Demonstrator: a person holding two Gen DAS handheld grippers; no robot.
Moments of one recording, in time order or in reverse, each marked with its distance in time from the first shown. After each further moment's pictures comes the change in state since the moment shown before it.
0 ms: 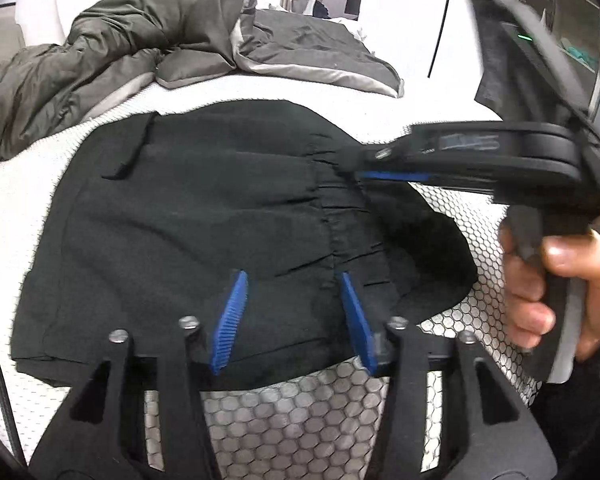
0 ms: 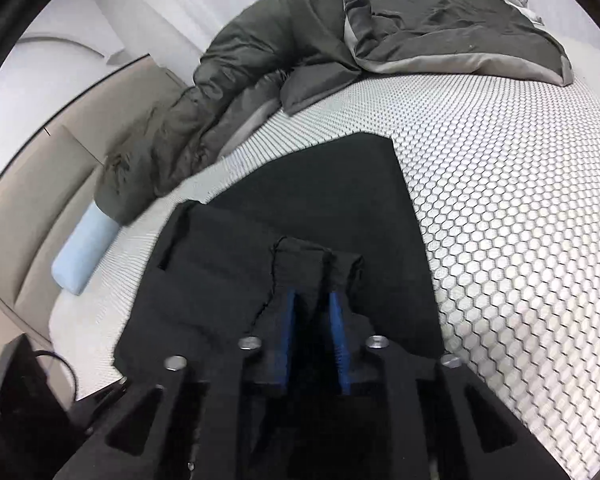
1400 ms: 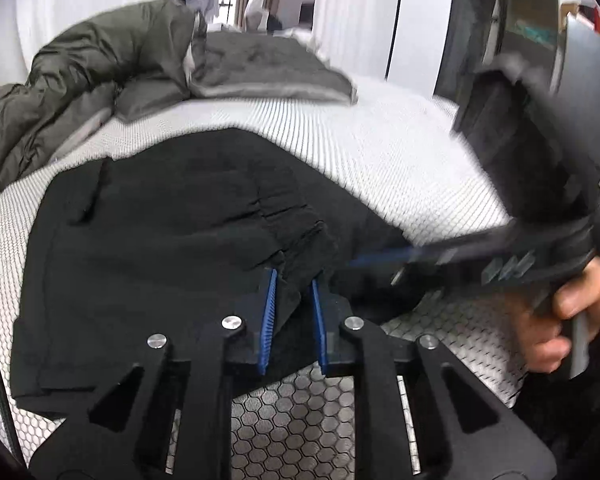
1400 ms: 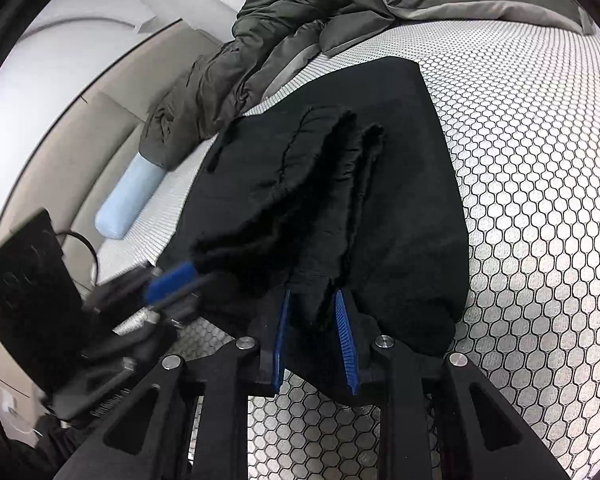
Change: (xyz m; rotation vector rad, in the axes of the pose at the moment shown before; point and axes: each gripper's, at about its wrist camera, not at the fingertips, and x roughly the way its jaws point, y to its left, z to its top) left arm 0.000 -0.026 0.005 0.121 -0.020 -0.097; right arm -0.013 -0.010 -0.051 -0.011 0.186 0.183
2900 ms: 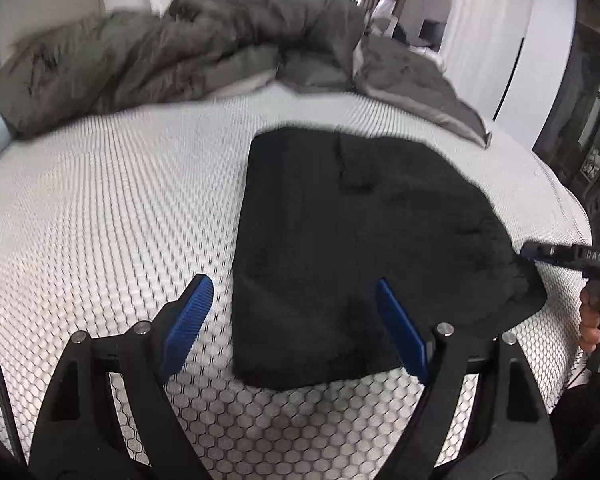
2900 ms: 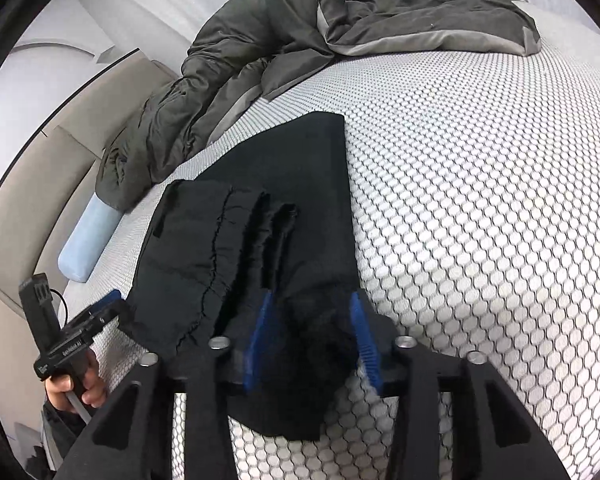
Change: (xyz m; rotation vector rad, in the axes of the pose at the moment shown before) left arm -0.078 0.161 -0.024 -0.301 -0.041 0.252; right arm -0.028 -0.025 0.034 0.058 -0.089 -0.179
